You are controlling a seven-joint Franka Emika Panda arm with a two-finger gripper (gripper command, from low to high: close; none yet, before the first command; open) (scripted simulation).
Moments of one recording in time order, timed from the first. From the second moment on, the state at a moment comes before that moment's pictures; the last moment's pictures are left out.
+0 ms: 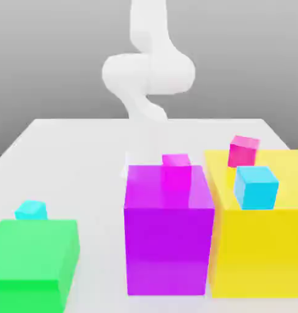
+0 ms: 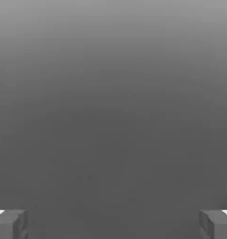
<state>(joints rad) 0.01 -0.72 -0.09 -2.35 0.02 2.35 0.72</state>
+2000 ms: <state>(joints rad) -0.23 0.03 -0.58 -2.76 0.12 2.78 -0.02</state>
